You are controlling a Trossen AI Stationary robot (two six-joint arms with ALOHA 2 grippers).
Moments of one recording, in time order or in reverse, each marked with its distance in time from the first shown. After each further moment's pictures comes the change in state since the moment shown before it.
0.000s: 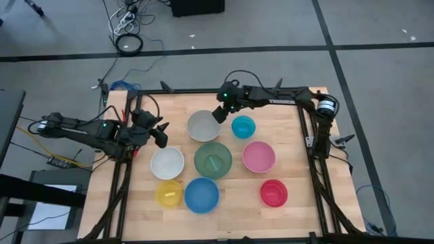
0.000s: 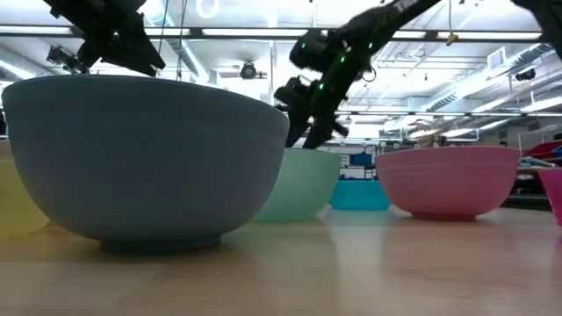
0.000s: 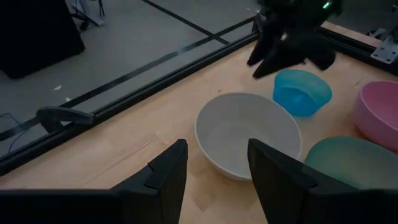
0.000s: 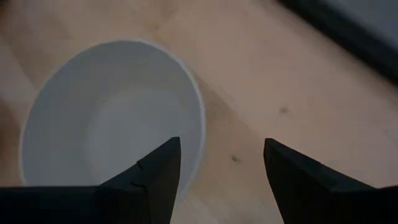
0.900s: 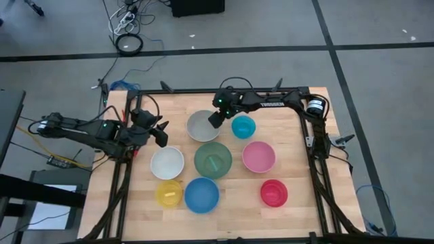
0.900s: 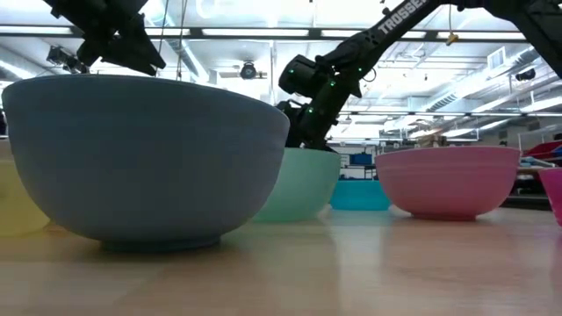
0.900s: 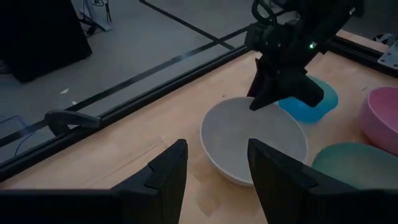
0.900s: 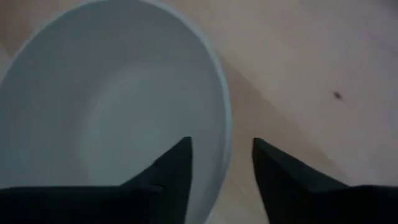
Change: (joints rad) left arm 0.000 0.000 -0.005 0.004 -0.029 0.003; right arm 0.013 0.115 0.000 0.083 -0.057 0.040
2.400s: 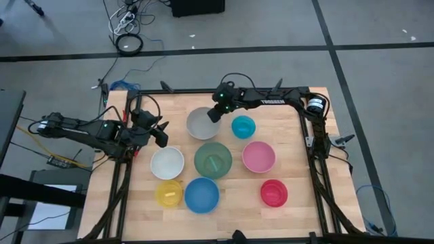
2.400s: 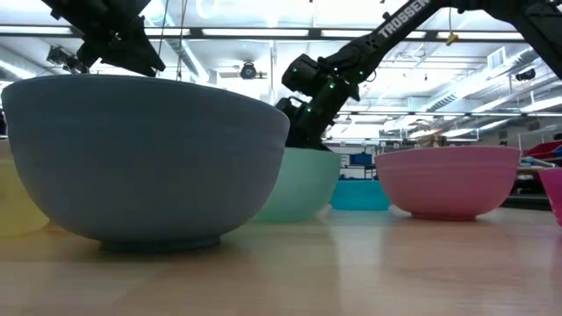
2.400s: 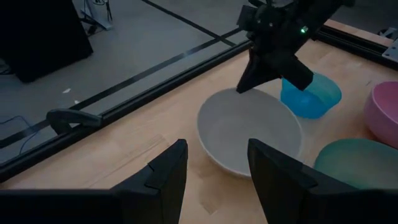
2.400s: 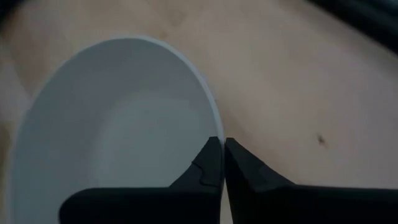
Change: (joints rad) left arm 0.000 0.007 -0.001 -0.007 0.001 0.001; right arm -0.047 0.000 0.000 0.116 -0.021 -0.033
